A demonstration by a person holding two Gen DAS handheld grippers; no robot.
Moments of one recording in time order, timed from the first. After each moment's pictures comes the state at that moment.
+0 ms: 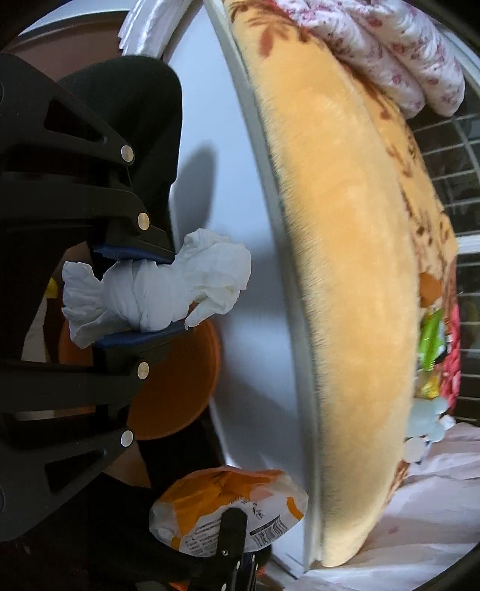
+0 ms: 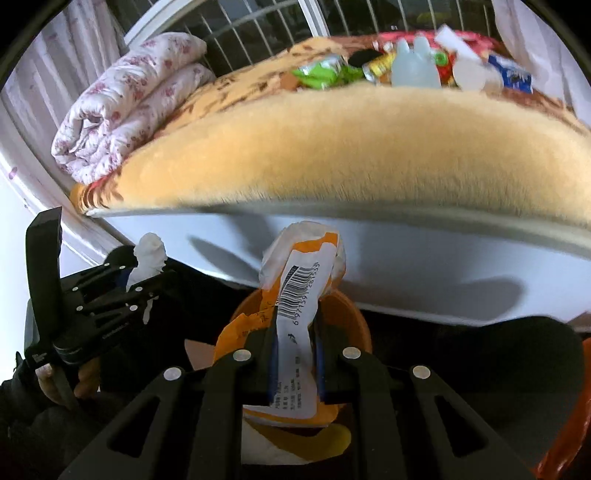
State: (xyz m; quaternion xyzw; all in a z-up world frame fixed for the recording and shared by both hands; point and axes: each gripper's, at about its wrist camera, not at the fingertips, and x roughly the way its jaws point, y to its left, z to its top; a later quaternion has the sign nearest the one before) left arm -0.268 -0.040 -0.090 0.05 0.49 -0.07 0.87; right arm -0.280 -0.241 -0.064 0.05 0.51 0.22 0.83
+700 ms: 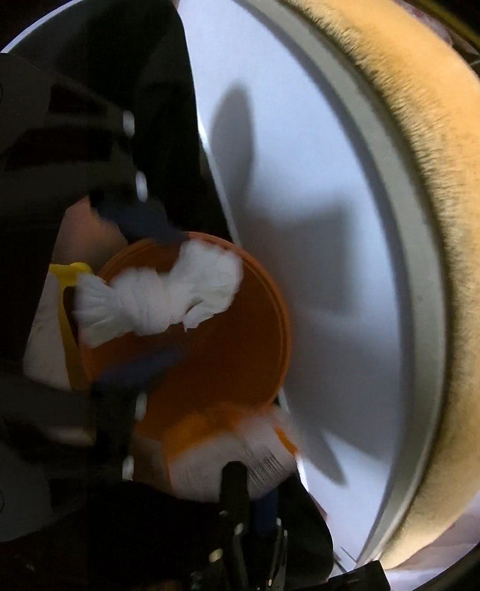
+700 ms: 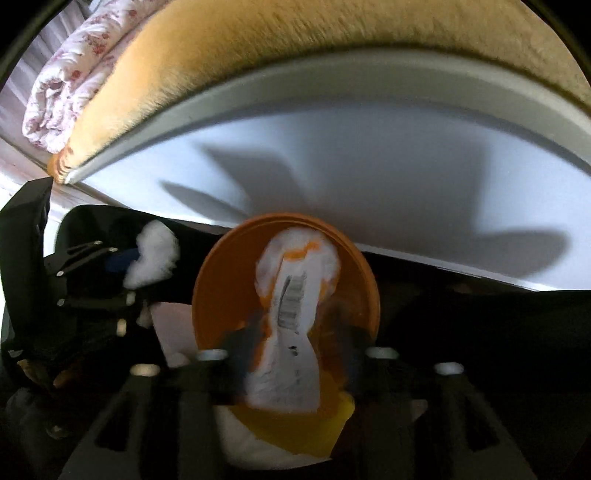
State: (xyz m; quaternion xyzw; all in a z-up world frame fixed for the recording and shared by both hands) left arm -0.244 -0.053 -0.164 0.06 0.60 -0.13 0.79; right arm -0.250 -0.227 -0.153 0.04 0.61 0.22 0.76
